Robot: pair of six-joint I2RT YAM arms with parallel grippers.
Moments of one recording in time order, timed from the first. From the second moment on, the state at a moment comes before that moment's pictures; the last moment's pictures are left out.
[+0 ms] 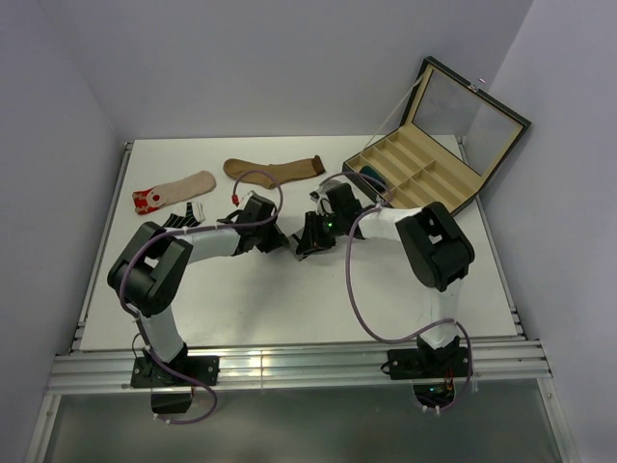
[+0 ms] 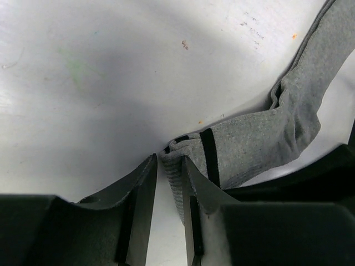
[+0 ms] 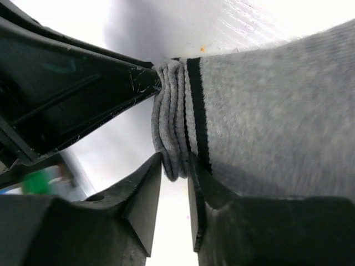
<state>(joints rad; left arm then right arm) -0.58 1.79 0.95 -0.03 -0.06 -1.07 0.49 1.97 1.08 -0.02 -0.67 0.51</state>
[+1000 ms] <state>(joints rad) -0.59 1.81 1.01 -0.10 -0.08 -1.04 0.77 1.82 1.03 -0.01 -0.01 0.14</state>
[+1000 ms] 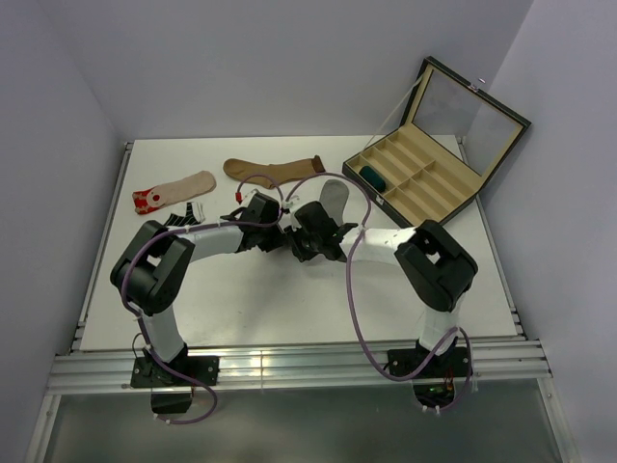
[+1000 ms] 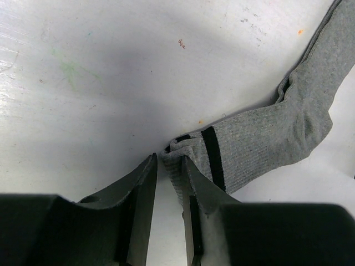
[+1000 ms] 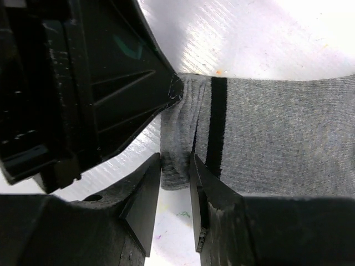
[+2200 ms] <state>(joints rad) -0.62 1.65 0.81 -0.04 -0.06 -1.20 0.39 2.02 0.94 0.23 -0.89 0.62</state>
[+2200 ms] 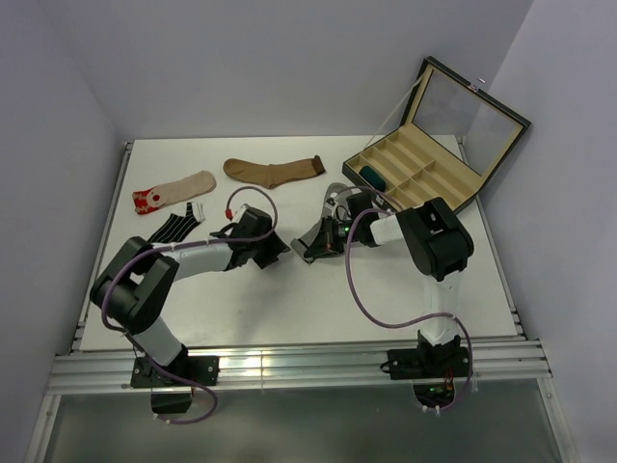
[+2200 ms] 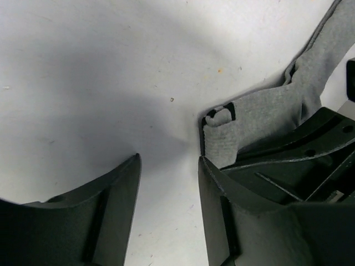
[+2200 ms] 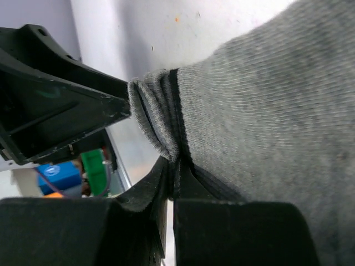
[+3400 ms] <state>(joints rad) -0.67 1.85 1.03 -0.05 -0.04 -1.12 0.65 1.64 0.96 -0.14 -0.13 0.31</state>
